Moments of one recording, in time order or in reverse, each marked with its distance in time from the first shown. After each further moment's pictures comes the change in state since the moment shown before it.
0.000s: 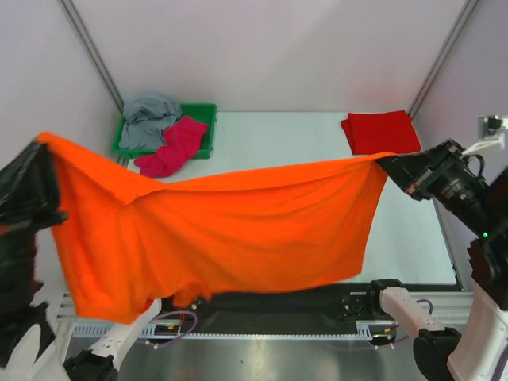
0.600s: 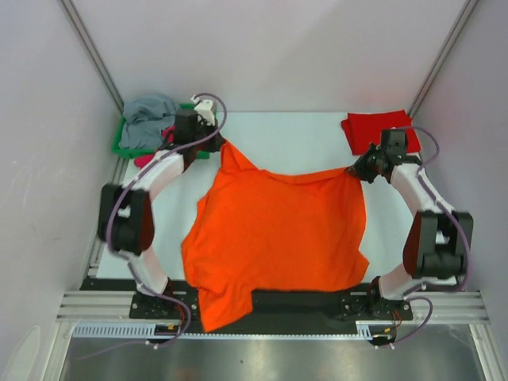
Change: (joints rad) left arm 0.000 1.002 -0.509 0.310 0.164 -0.056; right arm -0.067 0.543 -0.795 0.589 0.221 -0.006
